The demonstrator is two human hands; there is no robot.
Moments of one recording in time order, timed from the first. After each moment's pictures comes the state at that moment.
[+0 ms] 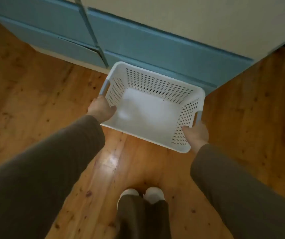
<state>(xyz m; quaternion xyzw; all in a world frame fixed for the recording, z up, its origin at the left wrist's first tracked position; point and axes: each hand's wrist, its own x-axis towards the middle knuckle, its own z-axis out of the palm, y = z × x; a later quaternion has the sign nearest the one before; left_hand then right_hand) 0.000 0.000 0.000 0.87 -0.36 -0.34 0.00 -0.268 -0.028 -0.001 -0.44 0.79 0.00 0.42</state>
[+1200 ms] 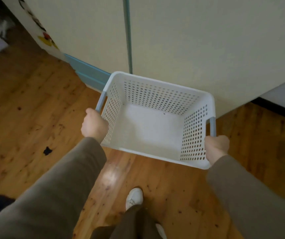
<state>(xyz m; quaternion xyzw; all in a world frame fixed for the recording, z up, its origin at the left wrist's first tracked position) 0.039 0.079 0.331 0.94 -0.14 -0.24 0.17 -0.252 -0.023 0.314 -0.34 0.85 -0.16 0.37</state>
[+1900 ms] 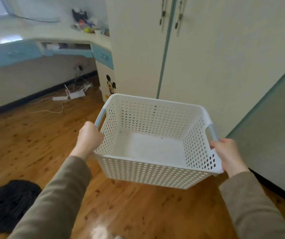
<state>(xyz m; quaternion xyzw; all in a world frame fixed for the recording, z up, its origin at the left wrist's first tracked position) -0.057 0.299 0.661 0.92 -0.09 -0.16 0.34 -0.328 0.083 0.665 -0.60 0.59 -0.21 0.50</state>
